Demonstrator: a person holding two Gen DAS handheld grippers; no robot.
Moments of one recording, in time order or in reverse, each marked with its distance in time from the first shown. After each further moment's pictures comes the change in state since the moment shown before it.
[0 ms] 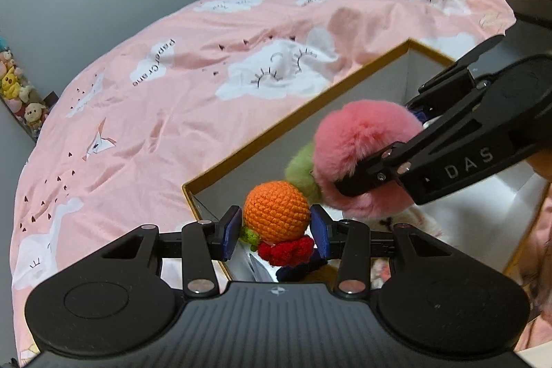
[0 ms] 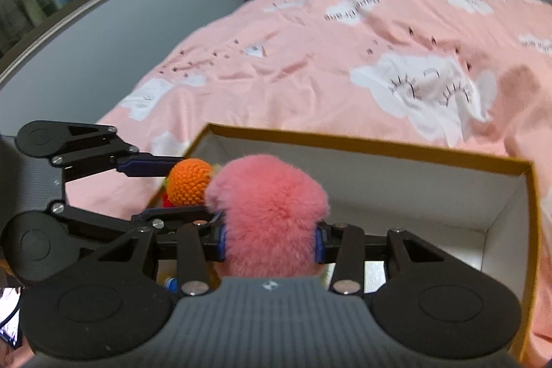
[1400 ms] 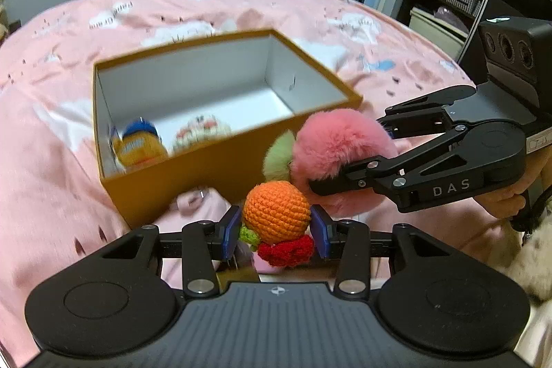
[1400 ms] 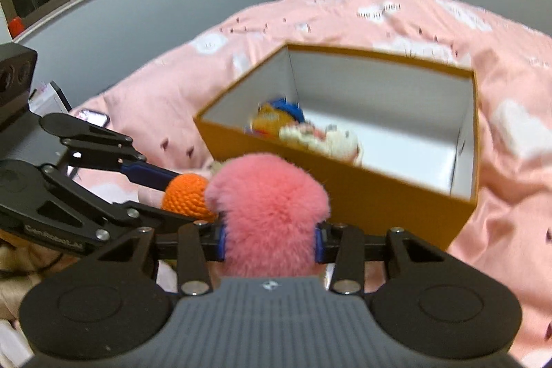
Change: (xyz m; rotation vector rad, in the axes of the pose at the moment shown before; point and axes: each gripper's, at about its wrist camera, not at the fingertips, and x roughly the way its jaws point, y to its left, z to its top) left arm -0.130 -0.095 -0.097 -0.285 -0.097 -0.295; right arm -0.133 0.056 -0.152 -0.184 -0.030 0.015
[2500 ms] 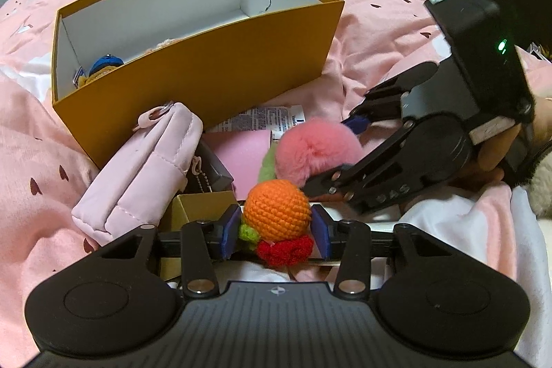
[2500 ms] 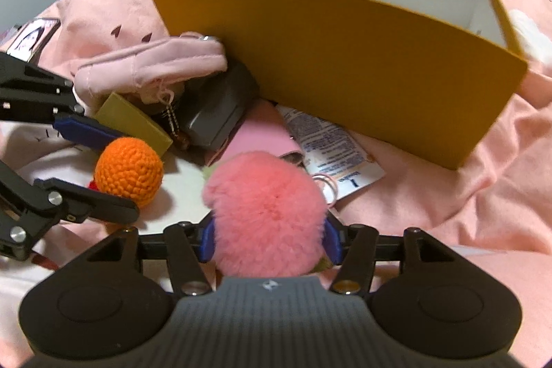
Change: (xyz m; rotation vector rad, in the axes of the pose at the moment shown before) left arm 0.036 -0.016 -0.049 0.081 0.199 -0.029; right arm 0.069 0.003 -0.065 0.007 0.266 -0.098
